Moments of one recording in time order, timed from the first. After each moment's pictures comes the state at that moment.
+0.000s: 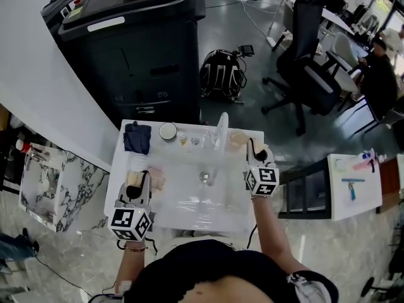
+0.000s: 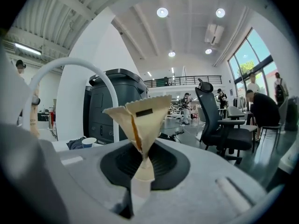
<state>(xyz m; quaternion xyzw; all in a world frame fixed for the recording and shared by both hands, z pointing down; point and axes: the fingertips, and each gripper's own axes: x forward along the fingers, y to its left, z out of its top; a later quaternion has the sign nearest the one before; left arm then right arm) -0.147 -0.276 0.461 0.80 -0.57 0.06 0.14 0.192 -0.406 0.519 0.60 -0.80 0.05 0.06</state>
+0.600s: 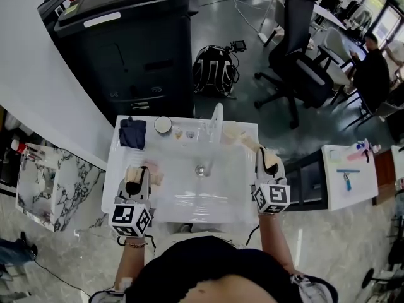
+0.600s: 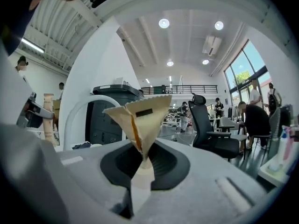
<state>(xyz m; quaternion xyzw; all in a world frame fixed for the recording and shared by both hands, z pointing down) -0.142 -0.264 0.467 0.81 -0.57 0.06 0.13 0.214 -0.311 0.465 0.62 -0.78 0.01 0.04</state>
